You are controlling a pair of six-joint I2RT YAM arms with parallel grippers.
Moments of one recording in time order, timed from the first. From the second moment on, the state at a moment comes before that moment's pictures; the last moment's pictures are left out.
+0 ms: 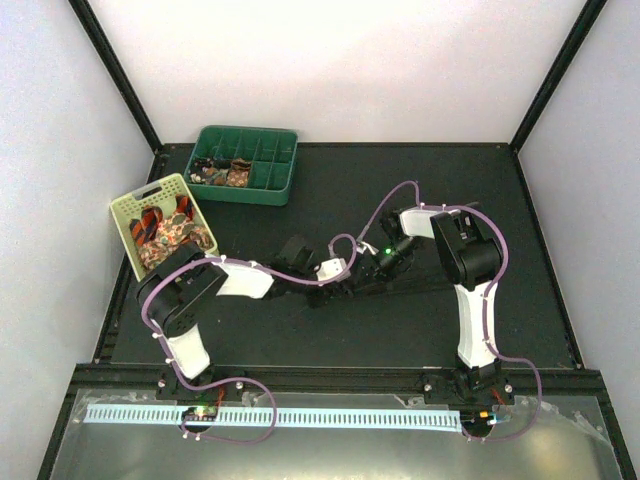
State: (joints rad) left arm -0.72 1.75 0.71 0.21 0.54 0.26; right arm 0.38 2.16 1.28 -0.95 -0.94 -0.17
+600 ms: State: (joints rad) left arm -0.79 1.83 0.86 0.09 0.46 0.24; right arm 0.35 2.16 1.28 -0.97 -0.93 -0.18
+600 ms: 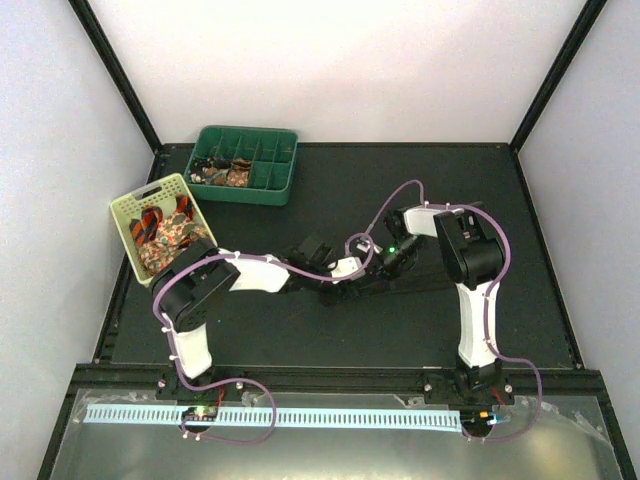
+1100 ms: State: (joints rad) left arm -0.81 1.84 0.89 0.07 0.38 0.21; right arm 0.35 2.16 1.28 -0.98 -0.93 -0.18
